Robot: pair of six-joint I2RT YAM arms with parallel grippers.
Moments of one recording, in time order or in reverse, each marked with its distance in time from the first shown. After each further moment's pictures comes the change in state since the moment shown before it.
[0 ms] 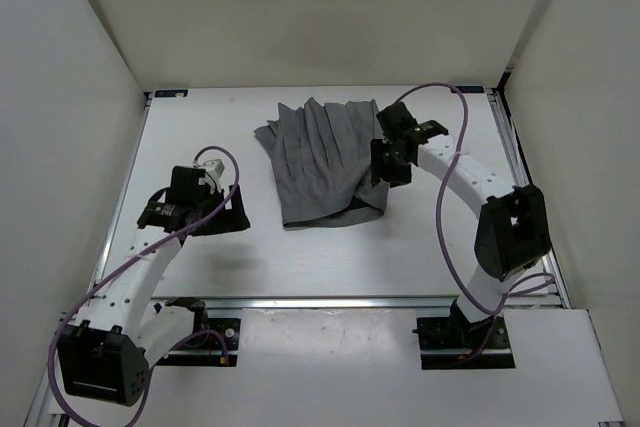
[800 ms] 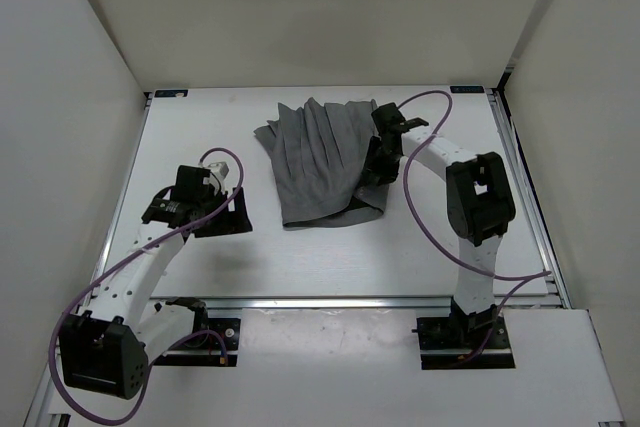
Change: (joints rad) left arm -0.021 0.042 0.000 -0.009 0.005 0.001; right arm -0.042 0.312 0.110 0.147 -0.065 0.204
